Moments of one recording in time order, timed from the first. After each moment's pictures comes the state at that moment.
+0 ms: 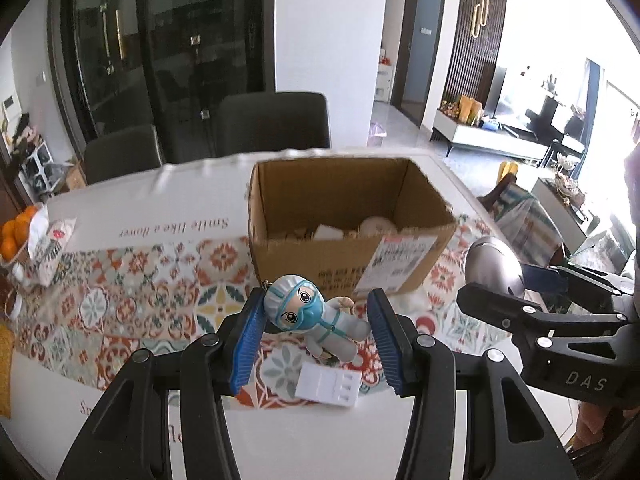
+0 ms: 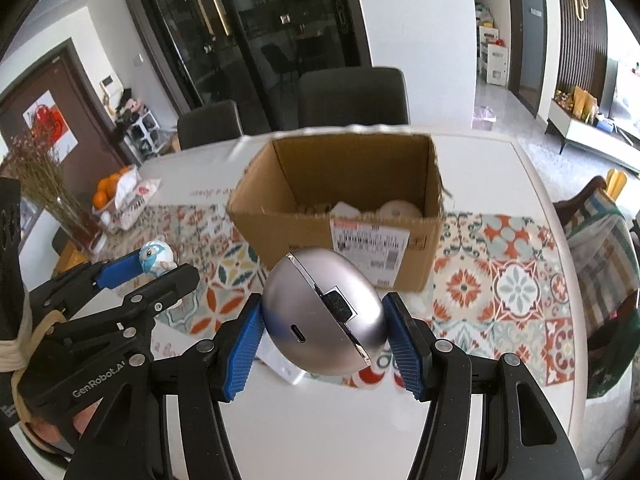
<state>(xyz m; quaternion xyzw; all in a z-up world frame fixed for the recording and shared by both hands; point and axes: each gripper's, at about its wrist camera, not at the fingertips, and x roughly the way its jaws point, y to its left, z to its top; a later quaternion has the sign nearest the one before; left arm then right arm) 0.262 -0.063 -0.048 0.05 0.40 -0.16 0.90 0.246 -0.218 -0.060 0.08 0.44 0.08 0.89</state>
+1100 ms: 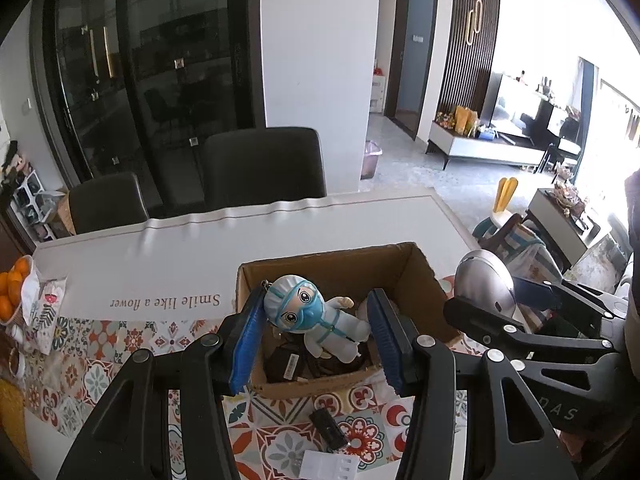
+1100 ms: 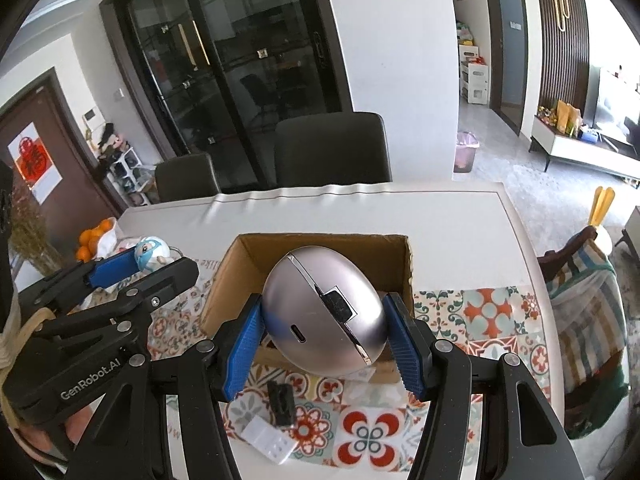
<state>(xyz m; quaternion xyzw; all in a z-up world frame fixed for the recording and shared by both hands) 0.376 -0.104 0.001 0.06 0.39 -0.17 0.90 0.338 -0.248 -0.013 0.09 0.41 0.04 0.90</state>
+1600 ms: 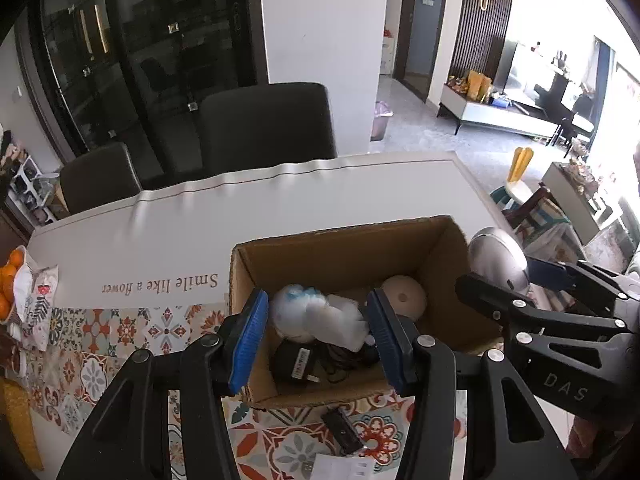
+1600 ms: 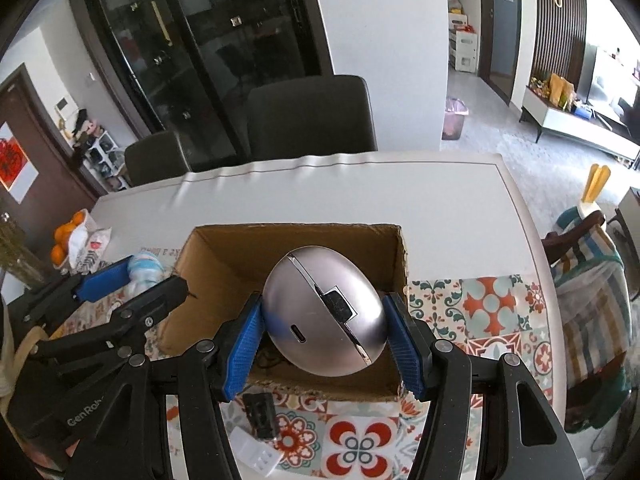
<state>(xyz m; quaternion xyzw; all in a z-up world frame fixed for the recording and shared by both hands) 0.421 -0.114 -0.044 0.08 0.45 -0.15 0.87 0.393 -0.262 -0.050 0.10 0.48 0.01 0.87</state>
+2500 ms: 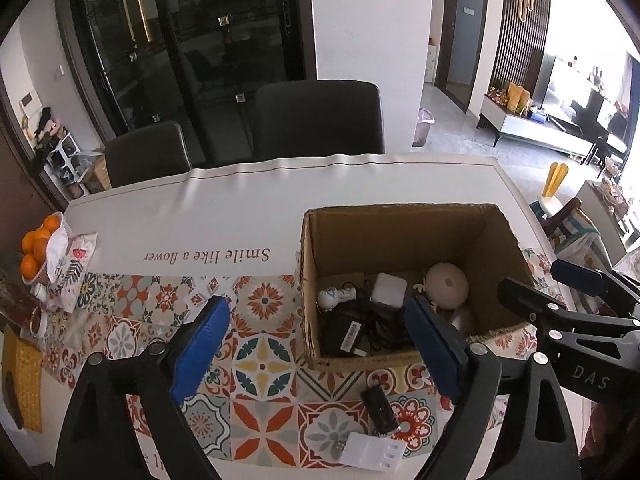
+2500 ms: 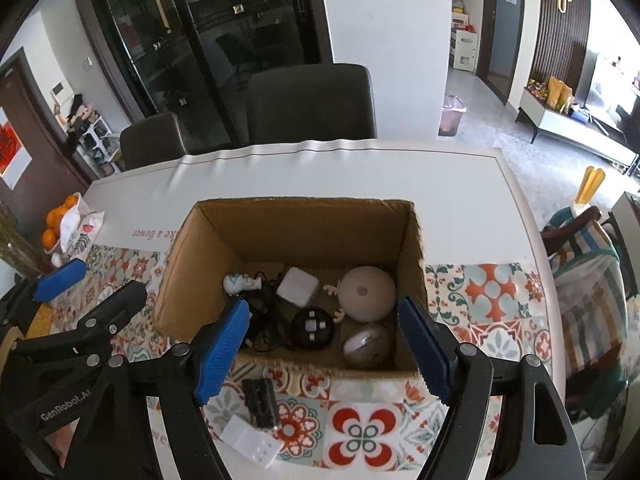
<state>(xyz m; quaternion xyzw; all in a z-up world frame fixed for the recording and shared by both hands) 0.390 -0.066 -0.045 0.07 0.45 -0.08 0.89 0.376 -0.242 -0.057 0.07 0.49 0.00 0.87</state>
